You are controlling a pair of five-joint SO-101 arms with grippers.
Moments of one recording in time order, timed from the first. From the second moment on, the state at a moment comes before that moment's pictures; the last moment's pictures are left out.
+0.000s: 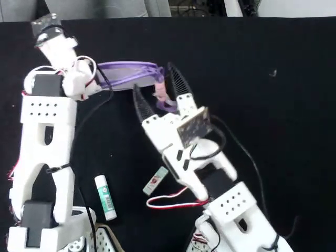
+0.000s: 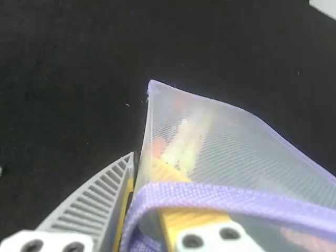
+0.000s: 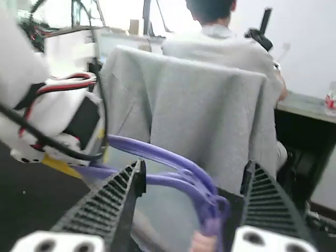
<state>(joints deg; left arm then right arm) -4.5 -15.9 2.0 72.0 22.5 -31.3 -62.5 65.5 4.4 7.9</state>
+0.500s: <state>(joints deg) -14.2 -15.9 6.8 64.0 22.0 -36.4 -62.5 45.5 58.3 35.7</state>
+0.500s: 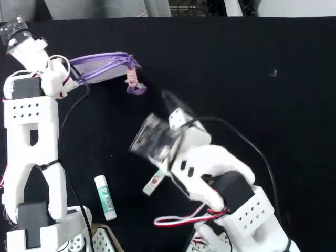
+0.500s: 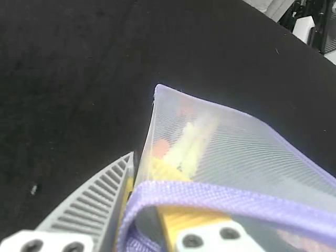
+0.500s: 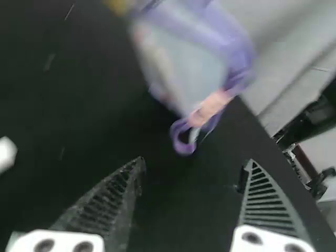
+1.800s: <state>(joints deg) -27.6 -15.6 7.0 59.5 20.8 -51.5 -10.5 51.3 61.0 62.0</state>
